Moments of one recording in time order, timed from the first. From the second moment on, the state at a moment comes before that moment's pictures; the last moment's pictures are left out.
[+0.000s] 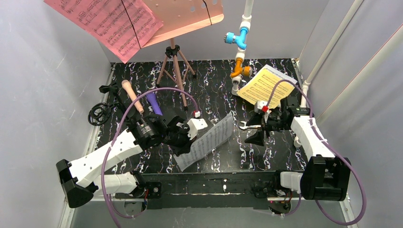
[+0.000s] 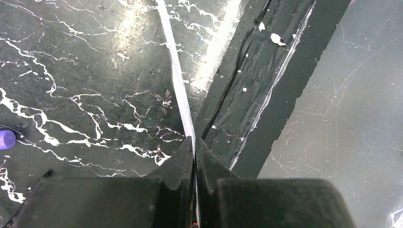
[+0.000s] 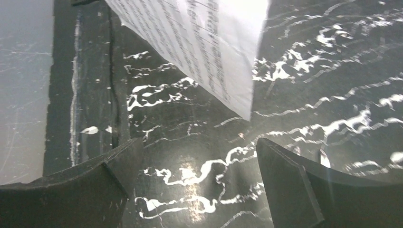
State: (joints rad) left arm -0.95 1.10 1.12 -0.98 0.24 0.07; right arm -0.01 1.22 0.86 -1.00 -1.19 -1.19
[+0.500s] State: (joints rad) left arm -0.97 1.08 1.12 -0.92 0.33 0.07; right arm 0.15 1.35 0.94 -0.97 -1.18 -1.16
